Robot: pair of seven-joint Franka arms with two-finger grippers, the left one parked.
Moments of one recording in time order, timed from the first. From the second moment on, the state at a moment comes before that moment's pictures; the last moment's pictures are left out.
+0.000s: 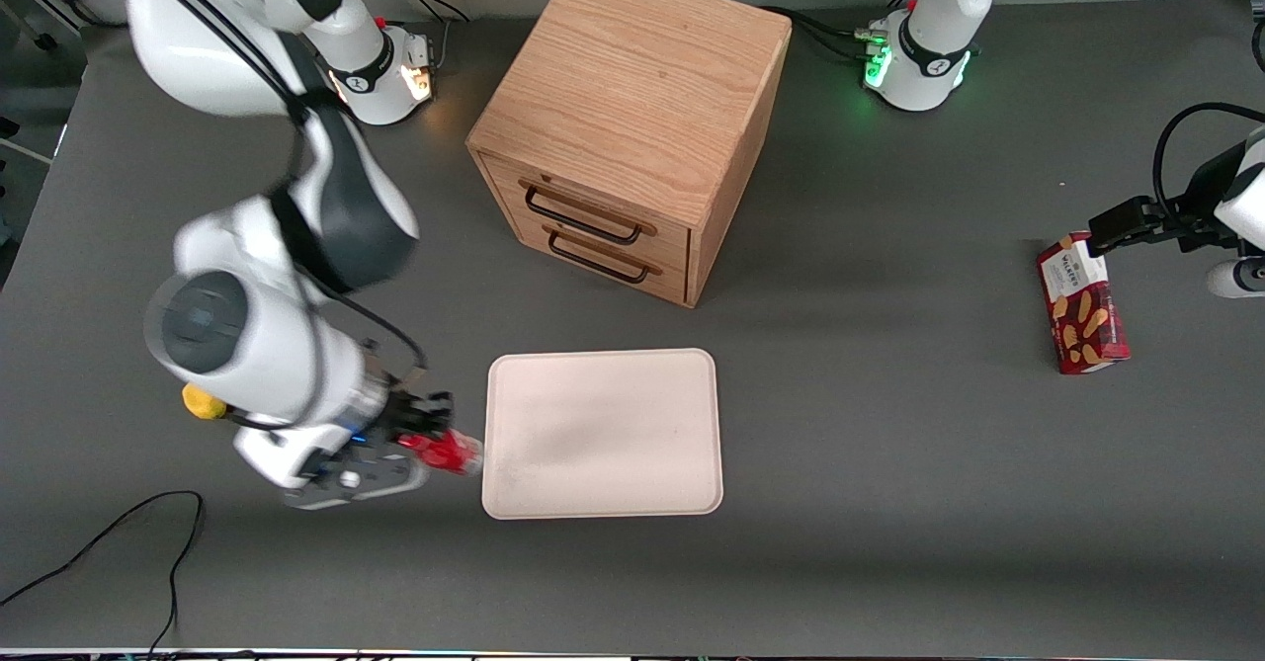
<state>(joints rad) 0.29 0.82 0.13 -0.85 -0.08 1.77 0.21</state>
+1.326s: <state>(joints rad) 0.27 0.81 0.13 -0.87 -0.09 1.77 0.44</state>
